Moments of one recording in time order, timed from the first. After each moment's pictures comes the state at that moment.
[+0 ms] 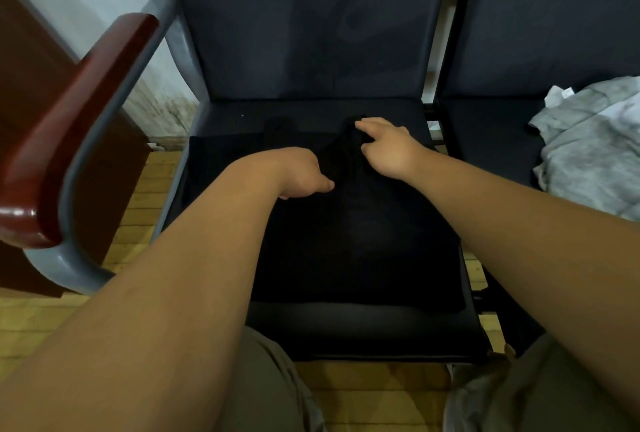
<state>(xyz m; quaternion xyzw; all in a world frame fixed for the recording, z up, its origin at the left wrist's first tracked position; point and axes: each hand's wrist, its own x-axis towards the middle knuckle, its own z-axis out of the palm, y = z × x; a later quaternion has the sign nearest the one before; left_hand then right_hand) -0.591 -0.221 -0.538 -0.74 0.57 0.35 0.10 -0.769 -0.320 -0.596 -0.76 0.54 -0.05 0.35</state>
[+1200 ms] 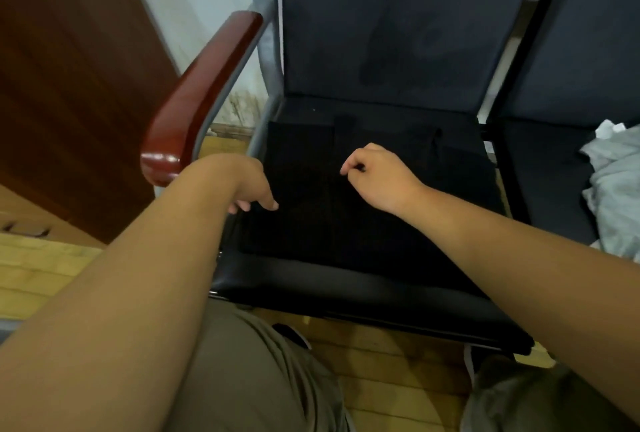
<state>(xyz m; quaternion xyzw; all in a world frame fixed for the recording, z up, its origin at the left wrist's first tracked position) -0.441 -0.090 -0.524 -0.83 0.39 0.39 0.08 -0.671 -0.196 -0.574 -0.83 0.44 -0.11 0.33</state>
